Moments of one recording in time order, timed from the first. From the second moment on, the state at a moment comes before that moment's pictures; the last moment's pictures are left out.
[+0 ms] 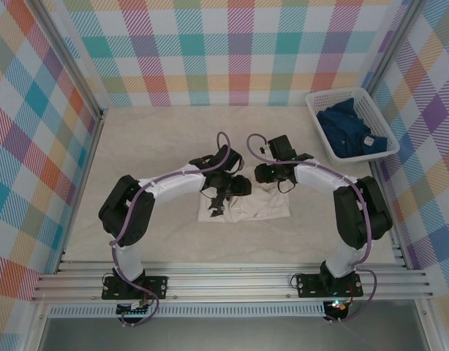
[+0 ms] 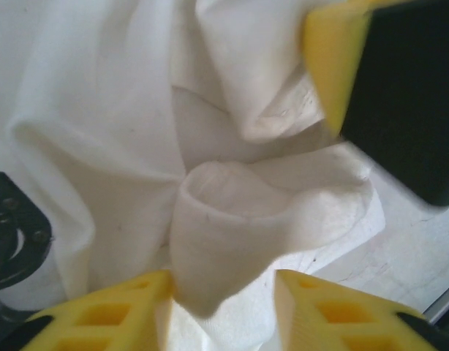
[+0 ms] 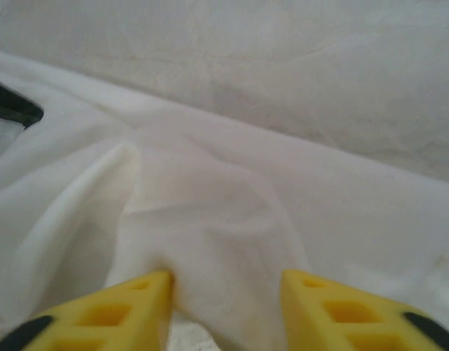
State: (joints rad) left arm -0.75 1.86 1.31 -0.46 0.28 -0.67; right arm 0.42 1.70 1.10 -0.40 -0.09 0.20
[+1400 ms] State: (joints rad) left arm -0.80 1.57 1.05 -0.31 0.19 -0.44; right arm 0.34 1.34 0.78 -0.55 -0.42 0.45
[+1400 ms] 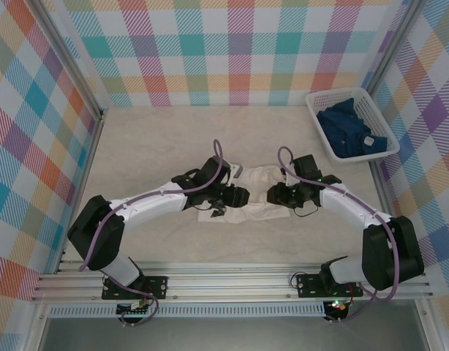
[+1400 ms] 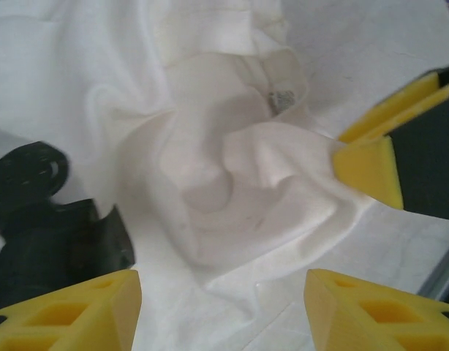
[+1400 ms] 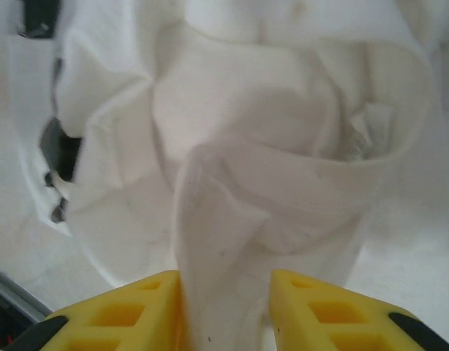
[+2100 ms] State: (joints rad) left arm -0.77 1.55 1.03 -0.38 0.04 -0.47; right arm 0.34 1.34 0.84 -0.48 -0.22 0.46
